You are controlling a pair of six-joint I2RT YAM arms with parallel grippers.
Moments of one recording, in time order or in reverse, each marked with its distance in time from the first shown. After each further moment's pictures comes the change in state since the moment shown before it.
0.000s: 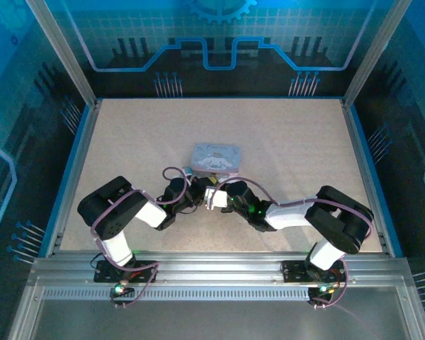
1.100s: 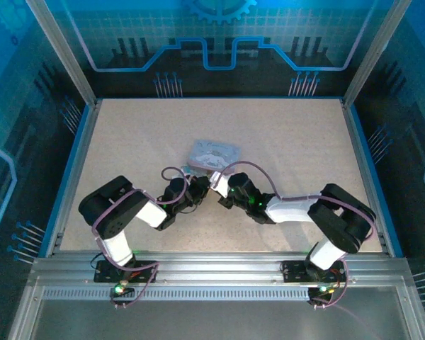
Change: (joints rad) left arm 0.000 0.016 0.000 0.016 -0.035 0.001; right arm -0.067 0.002 0.060 -0.104 -0.150 0.509
